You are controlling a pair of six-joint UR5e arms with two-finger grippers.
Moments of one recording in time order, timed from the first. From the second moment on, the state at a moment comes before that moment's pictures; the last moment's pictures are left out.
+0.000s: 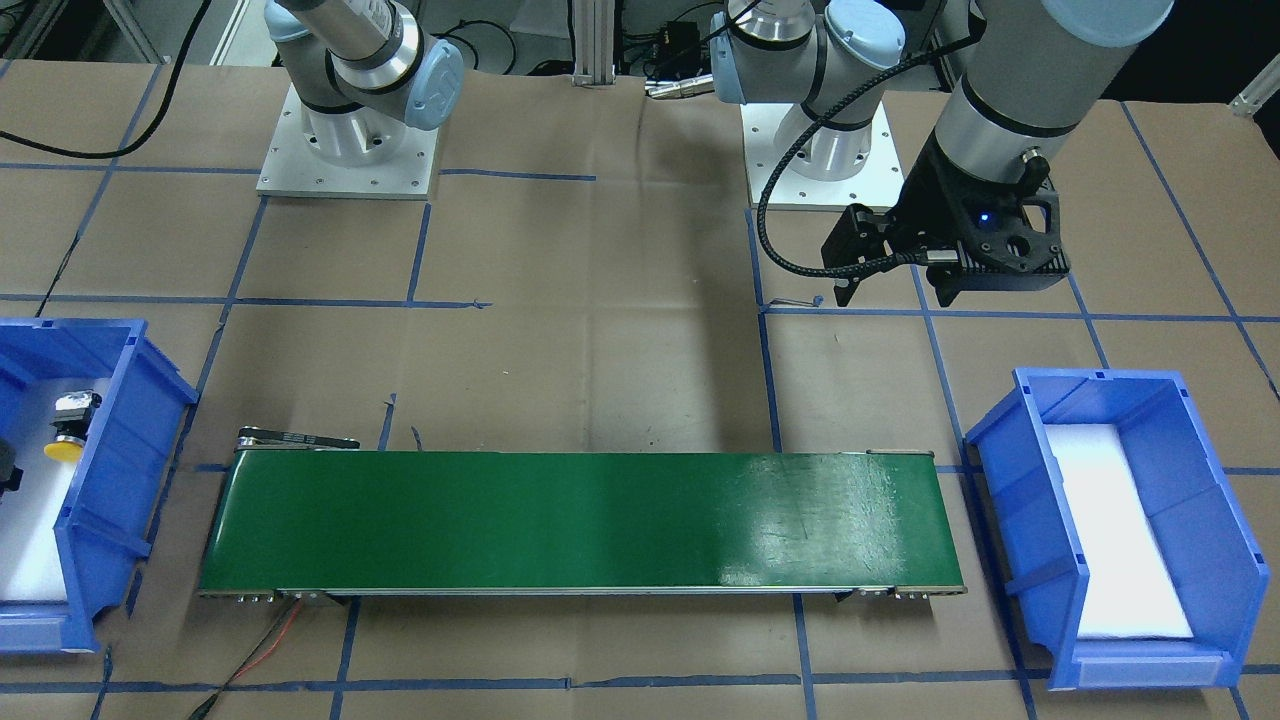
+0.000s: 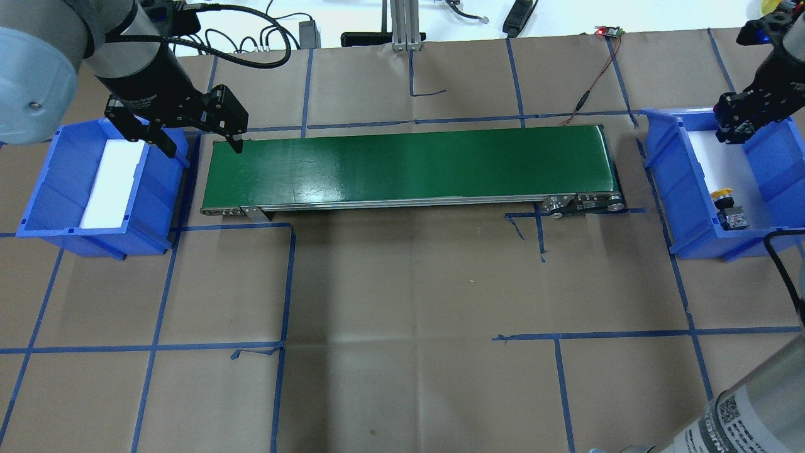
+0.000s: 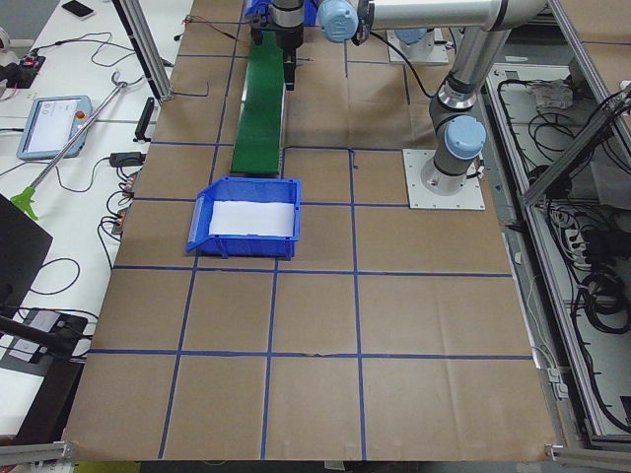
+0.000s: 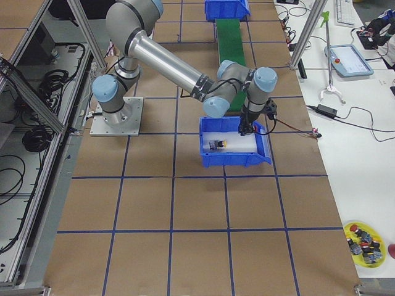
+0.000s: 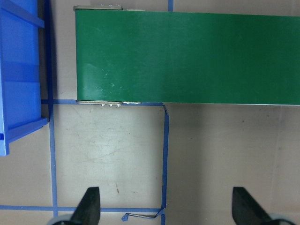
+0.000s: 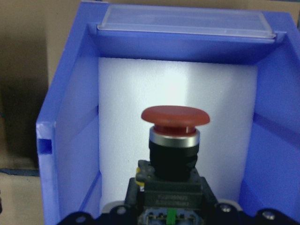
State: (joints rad) left arm -1.52 -1.61 -1.57 -1.52 1.56 0.03; right arm 1.08 -1.11 1.47 -1.88 -1.60 -0.55
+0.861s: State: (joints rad) left arm -1.52 -1.61 -1.57 -1.52 1.56 0.03; right arm 1.05 -1.04 1.58 -2.05 -1.60 -0.56
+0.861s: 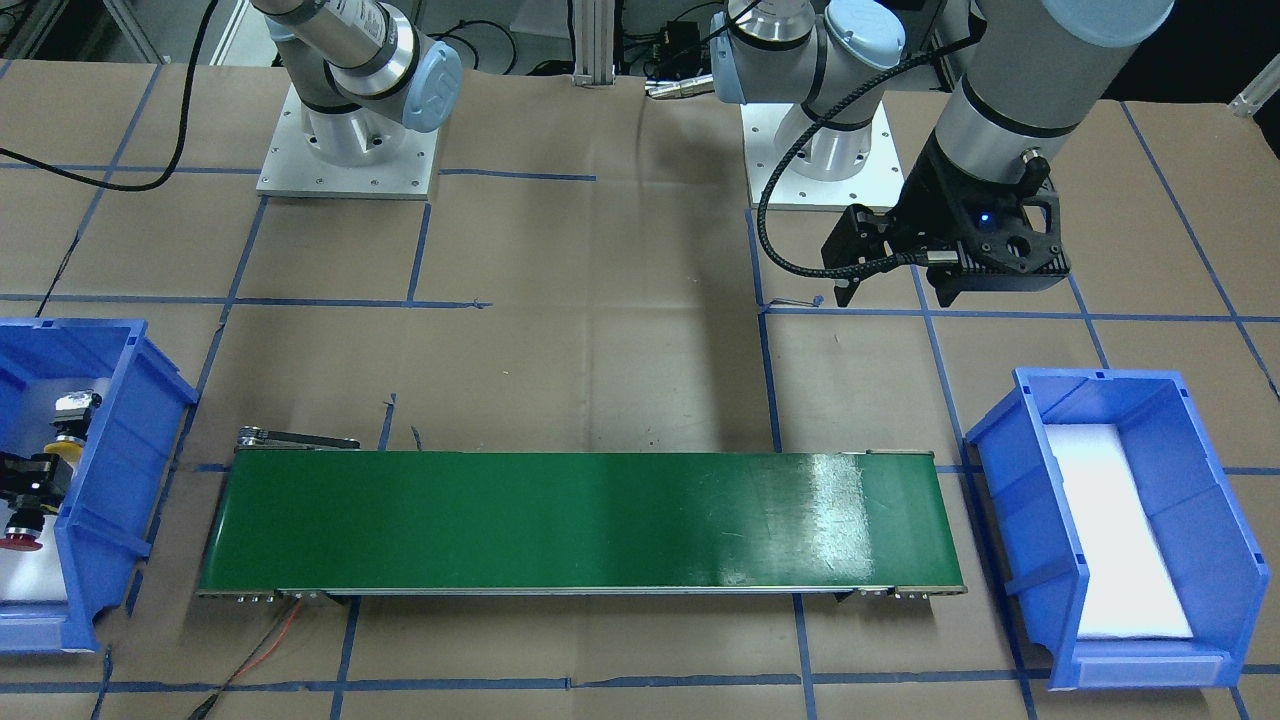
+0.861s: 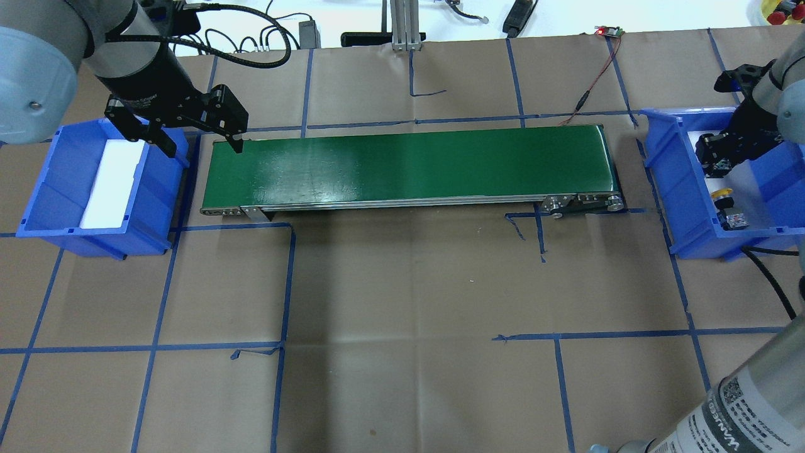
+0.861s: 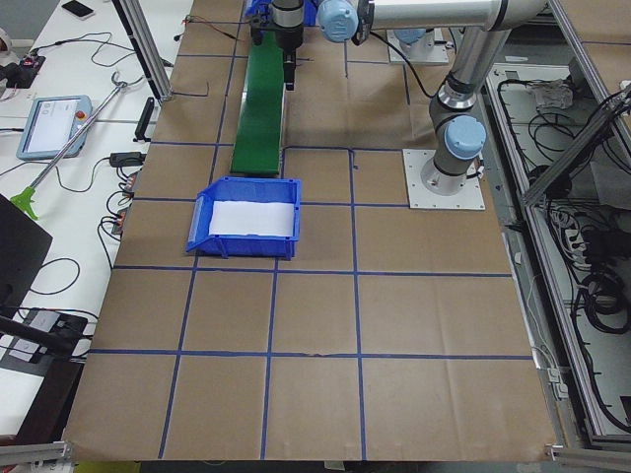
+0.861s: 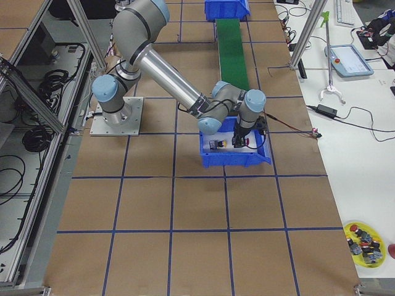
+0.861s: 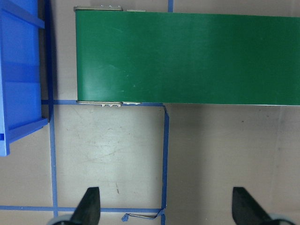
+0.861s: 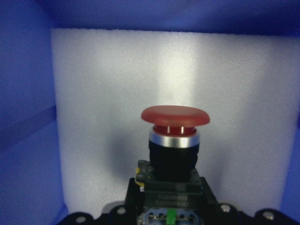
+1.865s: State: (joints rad) left arm -1.52 -1.61 -1.57 -1.52 1.56 0.03; right arm 1.06 -1.10 1.53 -2.04 -1.58 -0.54
